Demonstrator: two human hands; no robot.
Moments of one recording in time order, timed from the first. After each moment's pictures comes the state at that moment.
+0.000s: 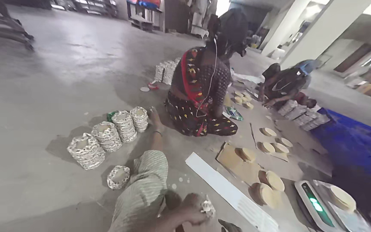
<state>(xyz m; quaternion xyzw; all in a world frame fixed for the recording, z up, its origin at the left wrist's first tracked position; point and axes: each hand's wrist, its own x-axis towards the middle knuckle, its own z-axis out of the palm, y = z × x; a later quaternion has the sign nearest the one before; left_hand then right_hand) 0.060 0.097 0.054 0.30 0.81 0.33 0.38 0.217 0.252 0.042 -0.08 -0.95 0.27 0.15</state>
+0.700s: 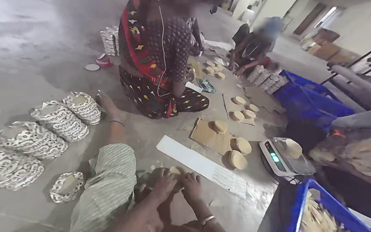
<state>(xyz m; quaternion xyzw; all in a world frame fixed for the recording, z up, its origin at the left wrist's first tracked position) 0.033 0.142 -0.019 0.42 0.85 0.09 0.31 0.105 0.282 -0.014 -0.08 -0.97 0.13 -0.19</state>
